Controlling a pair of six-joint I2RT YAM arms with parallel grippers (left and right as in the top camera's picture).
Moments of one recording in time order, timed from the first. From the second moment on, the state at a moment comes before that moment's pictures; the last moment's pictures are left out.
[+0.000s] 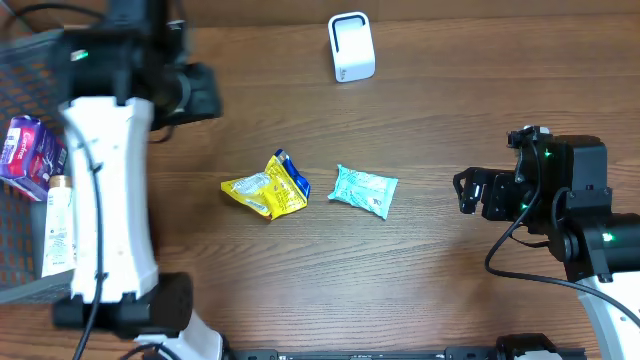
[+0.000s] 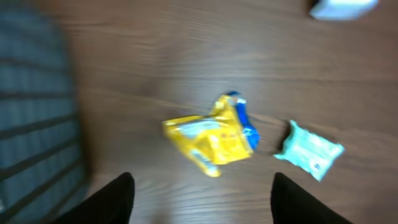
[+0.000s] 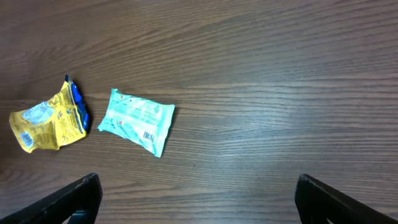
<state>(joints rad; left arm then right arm) 0.02 1.79 2.26 -1.66 0.02 -0.23 0.07 1.04 1.05 -0.94 -0.23 0.20</state>
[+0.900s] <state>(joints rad) 0.68 1.70 1.91 -1.35 -0.05 -0.23 0.07 1.06 1.05 -0.92 -0.23 0.20</state>
